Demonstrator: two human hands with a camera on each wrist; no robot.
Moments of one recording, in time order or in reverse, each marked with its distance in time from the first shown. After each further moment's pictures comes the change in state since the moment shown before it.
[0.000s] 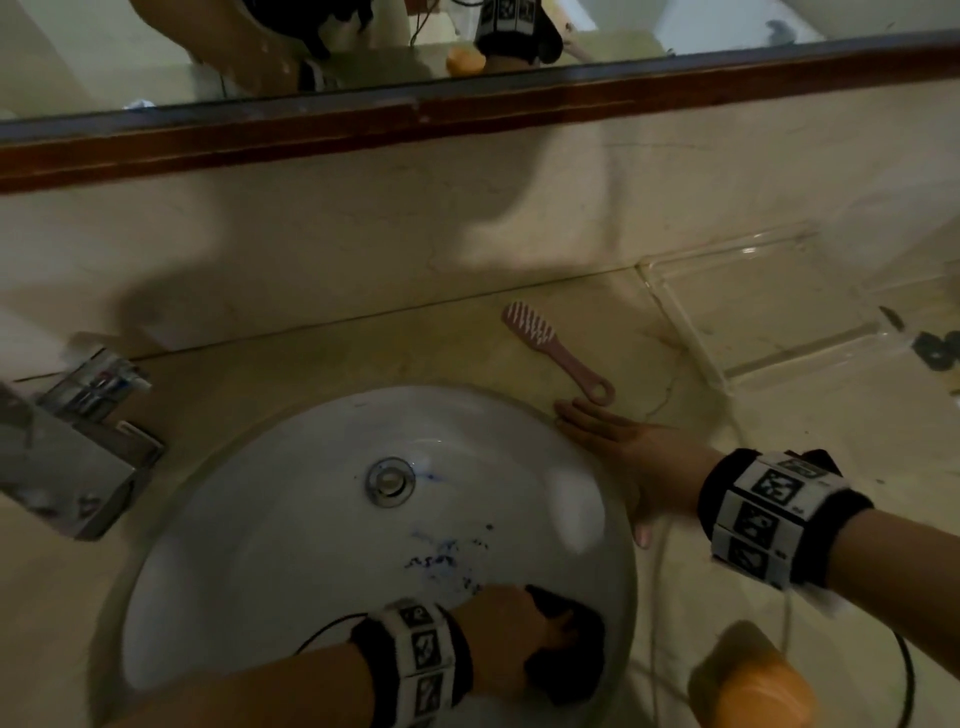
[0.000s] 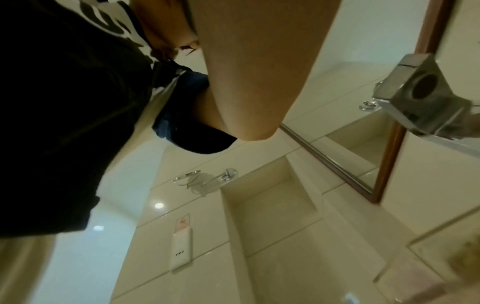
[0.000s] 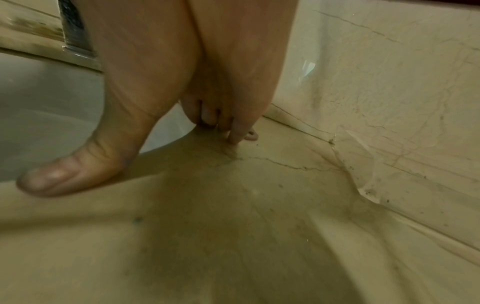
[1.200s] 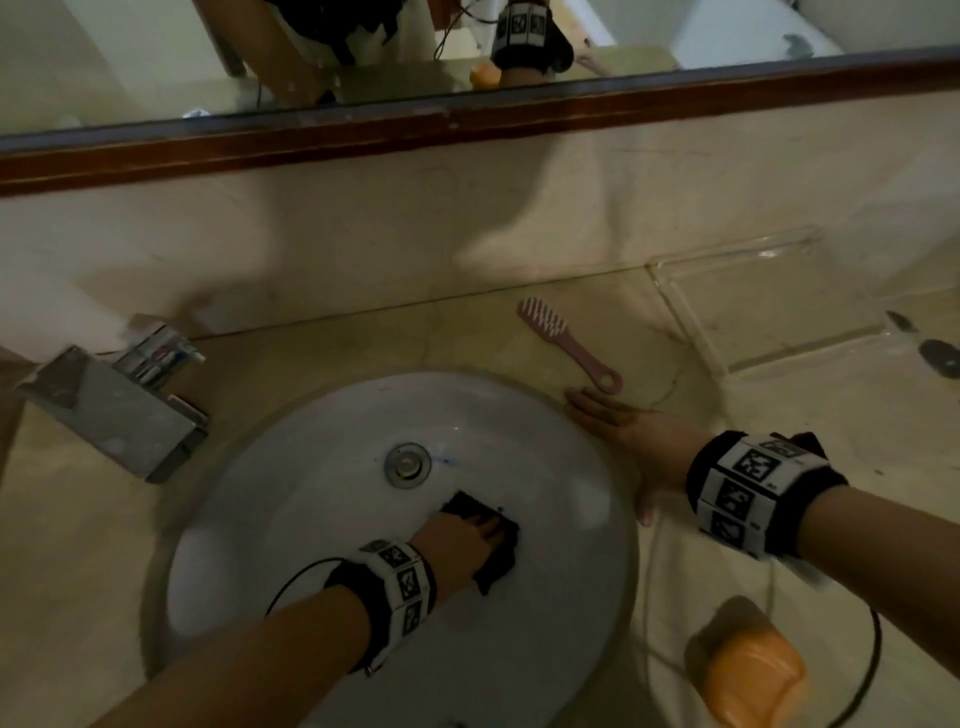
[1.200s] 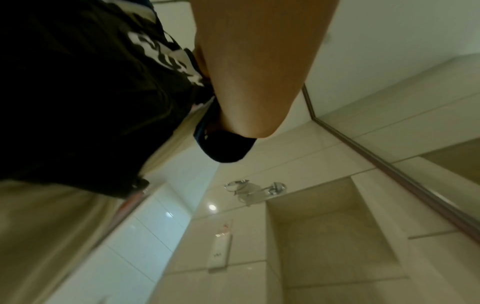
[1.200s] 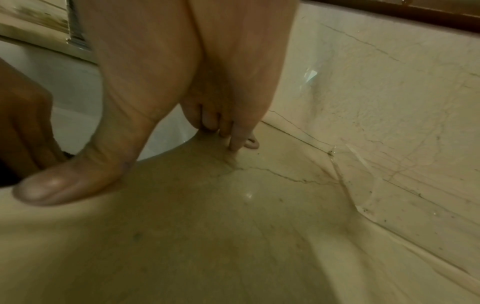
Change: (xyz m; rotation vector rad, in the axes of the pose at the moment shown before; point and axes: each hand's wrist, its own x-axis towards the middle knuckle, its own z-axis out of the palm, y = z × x) left_hand -0.044 -0.022 -0.032 0.282 0.104 -0.247; right_hand 0.000 -0.008 -0.002 -0.070 -0.028 0.024
